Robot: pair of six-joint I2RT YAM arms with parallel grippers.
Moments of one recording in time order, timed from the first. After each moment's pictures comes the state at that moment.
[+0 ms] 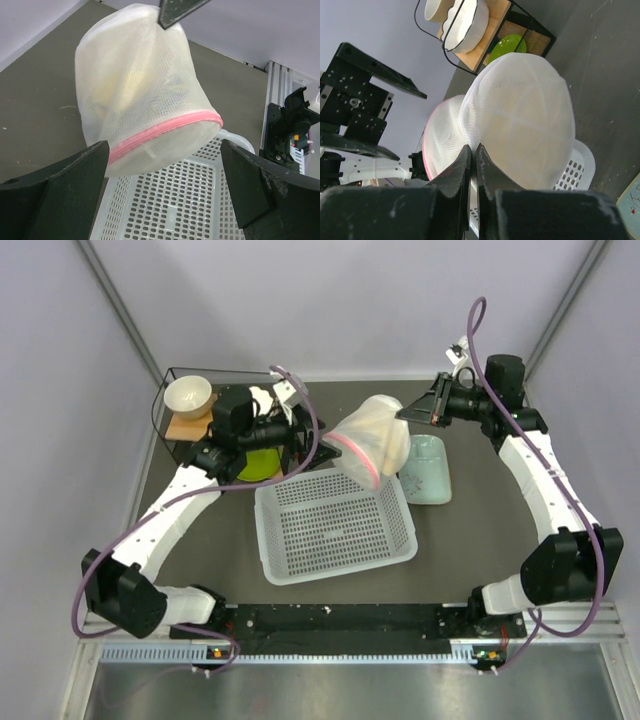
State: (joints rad) left arm -0.42 1.32 1.22 -0.10 0.79 -0.05; right arm 0.10 1.43 1.38 -0.37 -0.91 0.54
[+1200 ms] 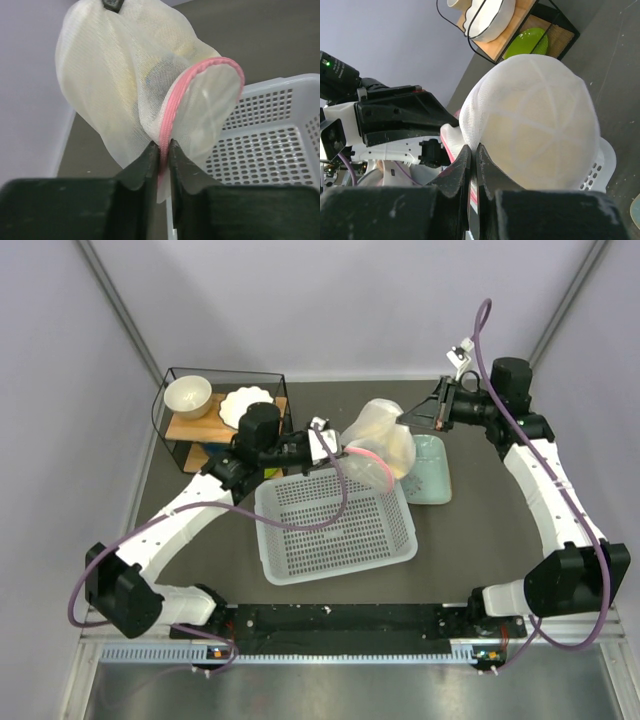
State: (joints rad) left arm -0.60 1.30 1.15 -0.12 0.68 0.62; right arm 0.10 1.37 1.35 -0.37 -0.99 0.54
